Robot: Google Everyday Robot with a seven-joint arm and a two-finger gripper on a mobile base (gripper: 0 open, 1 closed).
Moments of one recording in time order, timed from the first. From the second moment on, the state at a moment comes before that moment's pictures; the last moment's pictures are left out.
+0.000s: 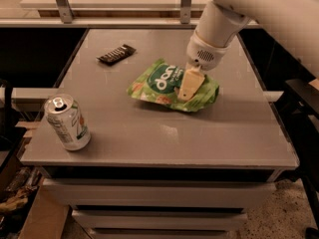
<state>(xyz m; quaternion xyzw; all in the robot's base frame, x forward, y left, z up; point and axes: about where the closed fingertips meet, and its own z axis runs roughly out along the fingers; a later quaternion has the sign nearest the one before) 0.578 -0.074 0.863 -0.60 0.78 0.09 0.12</state>
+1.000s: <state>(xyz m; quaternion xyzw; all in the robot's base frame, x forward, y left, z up) 0.588 -0.102 0.939 -0.59 0.78 0.06 0.19</state>
